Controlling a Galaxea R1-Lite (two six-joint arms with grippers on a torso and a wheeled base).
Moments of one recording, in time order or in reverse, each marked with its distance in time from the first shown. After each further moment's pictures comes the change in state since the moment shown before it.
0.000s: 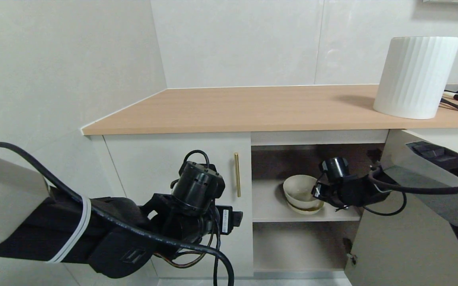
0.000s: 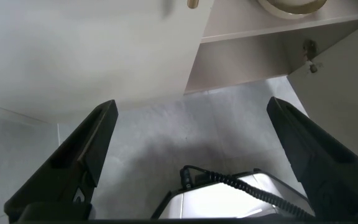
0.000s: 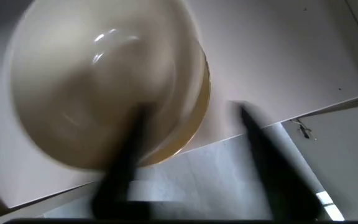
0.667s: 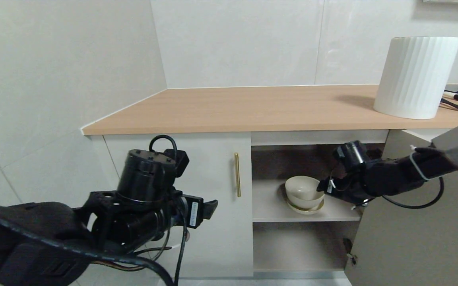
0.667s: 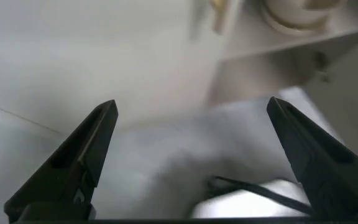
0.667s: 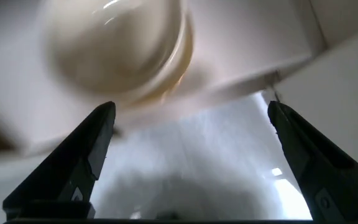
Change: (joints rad) left arm 0.092 -0.207 0.137 -0.073 0.009 0.226; right arm 0.030 -0.330 0.182 0.214 0.050 -0.025
